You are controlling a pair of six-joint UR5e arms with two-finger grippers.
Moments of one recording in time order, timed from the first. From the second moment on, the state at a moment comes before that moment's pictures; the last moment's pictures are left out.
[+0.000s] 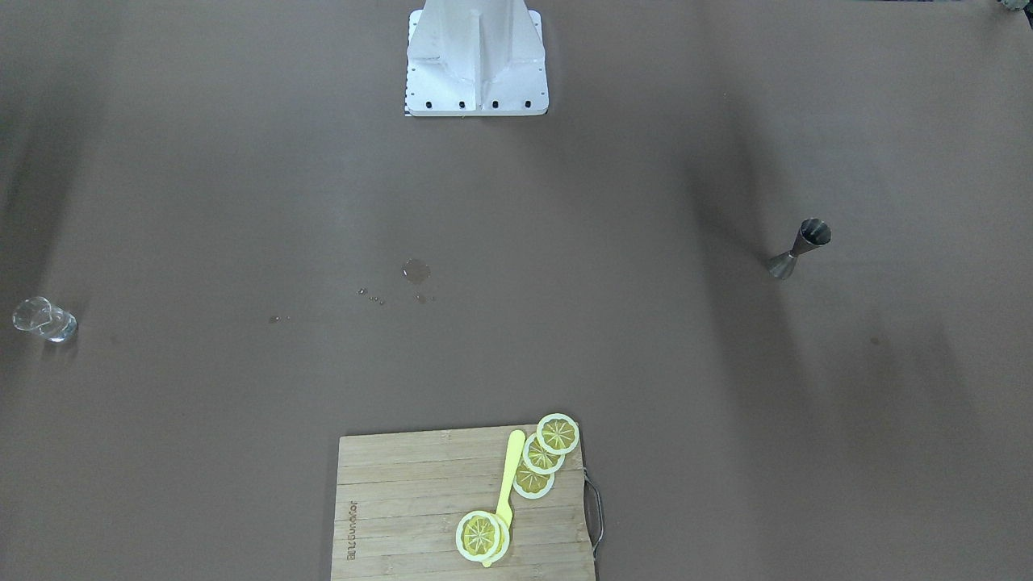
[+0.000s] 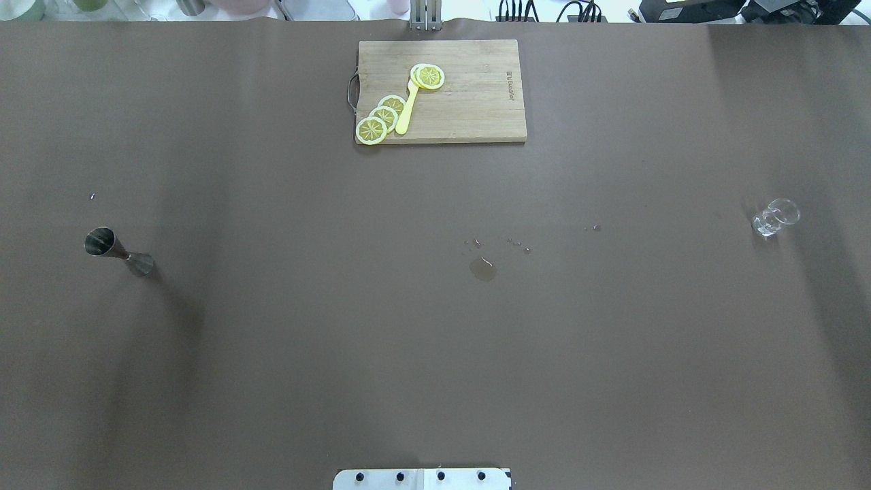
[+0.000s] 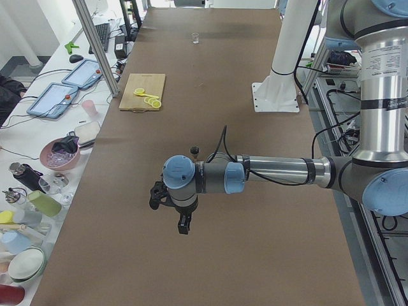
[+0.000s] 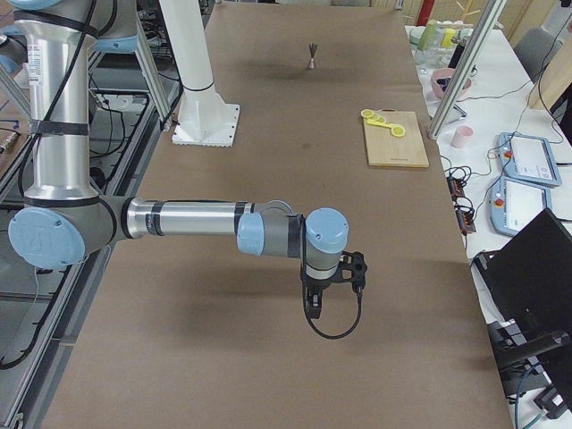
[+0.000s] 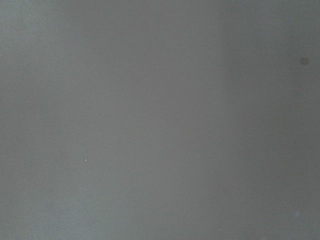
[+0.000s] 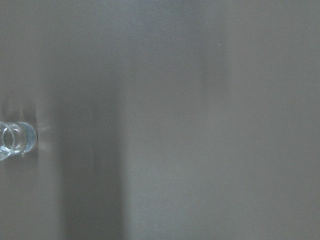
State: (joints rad) left arm -1.60 -1.48 -1.69 -1.50 -2.37 0.16; right arm 1.60 -1.62 1.66 -1.64 2.32 -0.03
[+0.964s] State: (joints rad) left arm -1.60 -1.48 -1.70 -1.50 -2.37 0.16; right arm 1.60 -1.62 1.66 -1.64 2.32 -0.03
